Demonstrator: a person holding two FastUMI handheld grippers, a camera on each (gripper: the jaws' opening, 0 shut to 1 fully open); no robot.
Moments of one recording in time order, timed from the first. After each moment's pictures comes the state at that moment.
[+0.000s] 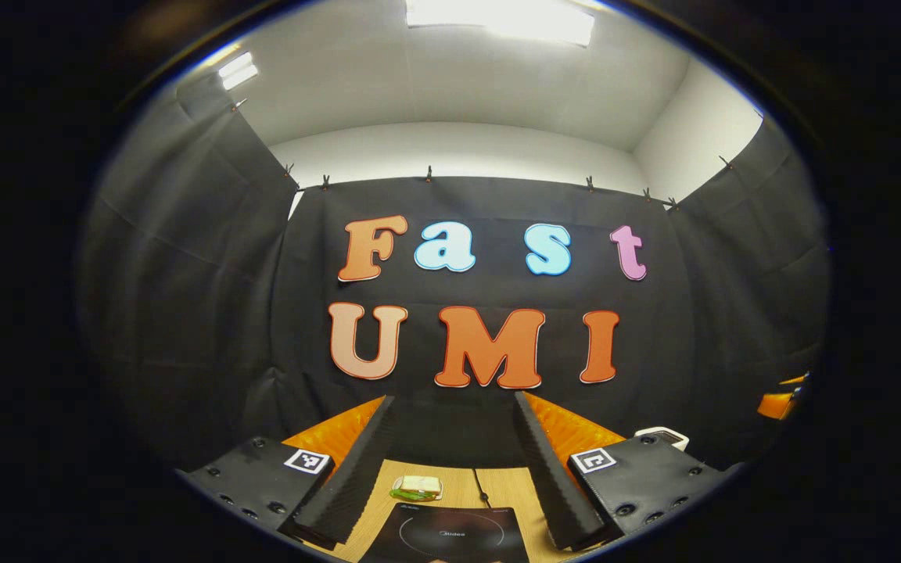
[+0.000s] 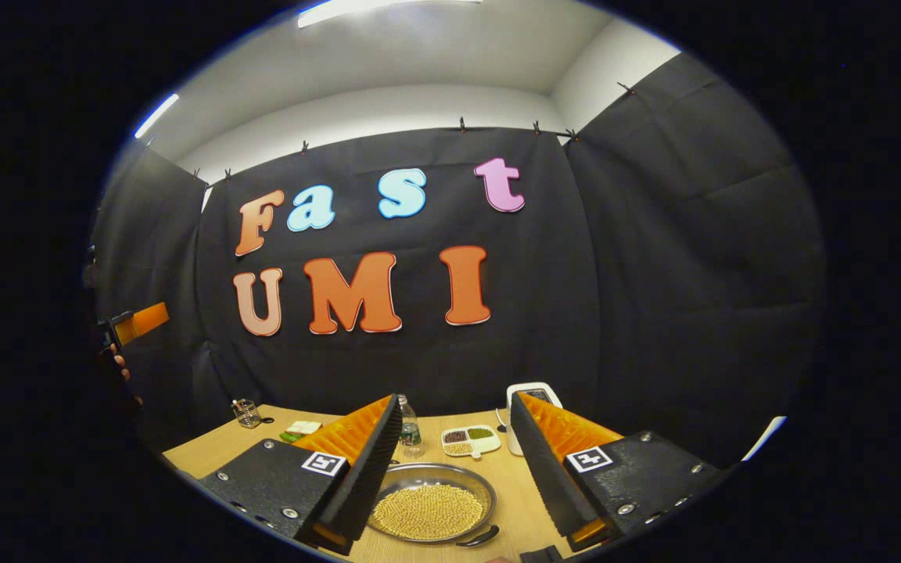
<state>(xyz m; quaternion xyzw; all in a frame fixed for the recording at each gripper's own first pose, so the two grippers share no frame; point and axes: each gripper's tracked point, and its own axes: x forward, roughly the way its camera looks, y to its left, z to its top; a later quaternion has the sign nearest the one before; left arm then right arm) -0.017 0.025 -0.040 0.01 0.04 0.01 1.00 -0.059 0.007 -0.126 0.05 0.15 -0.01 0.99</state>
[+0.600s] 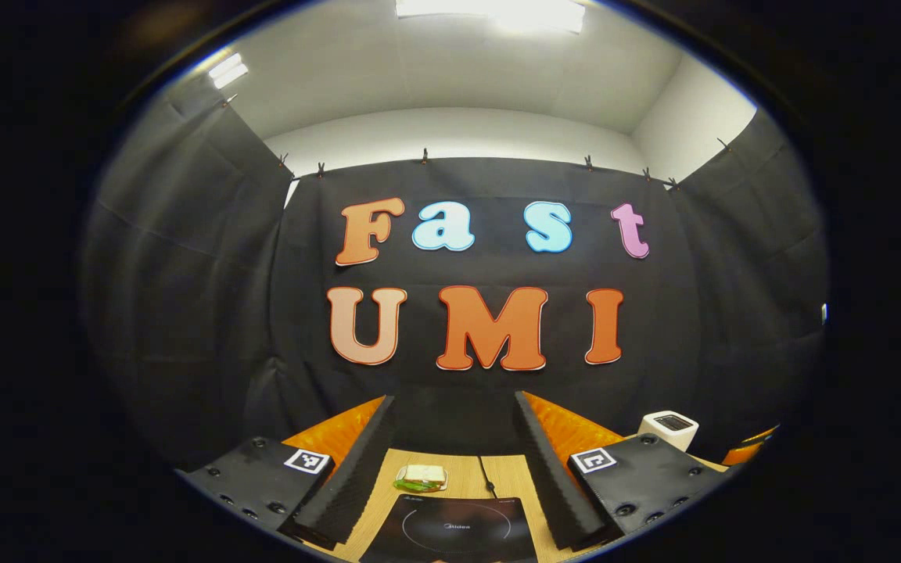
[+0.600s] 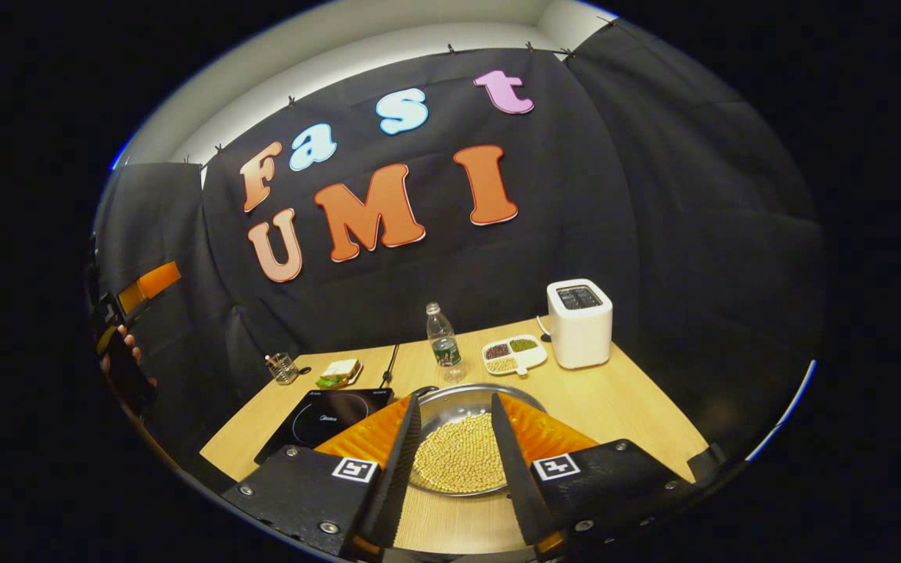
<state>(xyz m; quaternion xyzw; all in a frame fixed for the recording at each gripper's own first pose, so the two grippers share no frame) -0.006 0.028 -0.069 0.02 0.07 0.02 1.00 -0.081 0.054 -0.241 0.12 0.31 0.05 0.94</state>
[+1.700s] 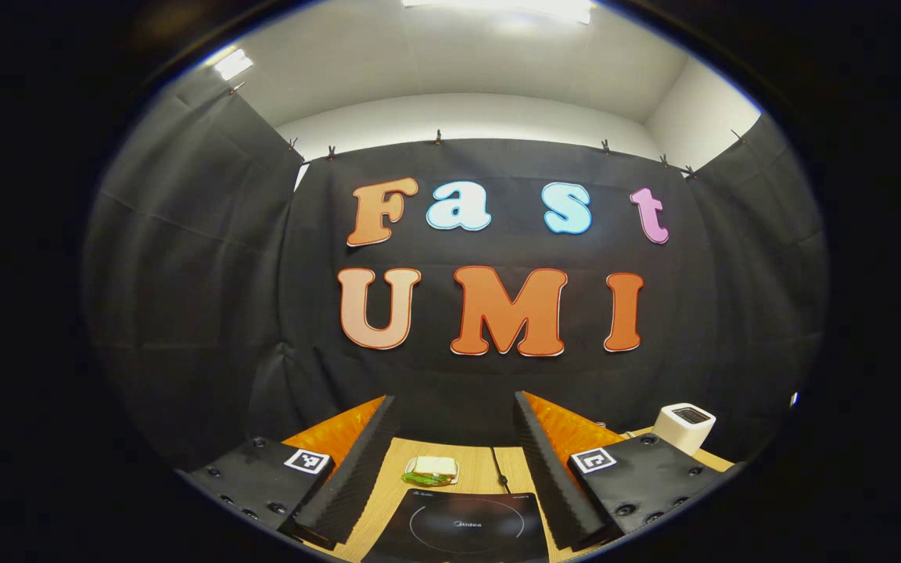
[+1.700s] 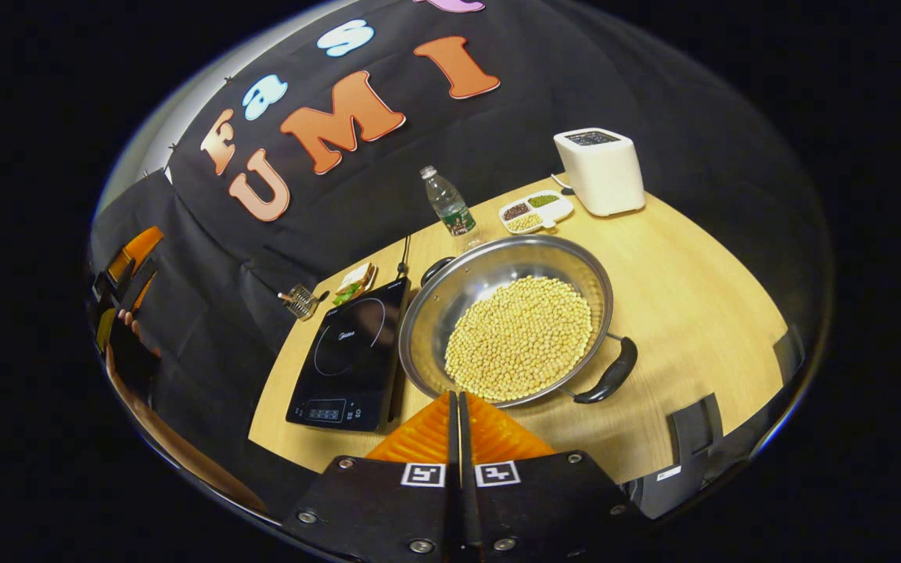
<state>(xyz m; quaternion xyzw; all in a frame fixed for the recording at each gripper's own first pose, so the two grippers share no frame) 0.016 0.048 -0.100 0.02 0.10 0.04 0.99 -0.146 0.104 -0.356 0.23 0.49 0.09 0.83</state>
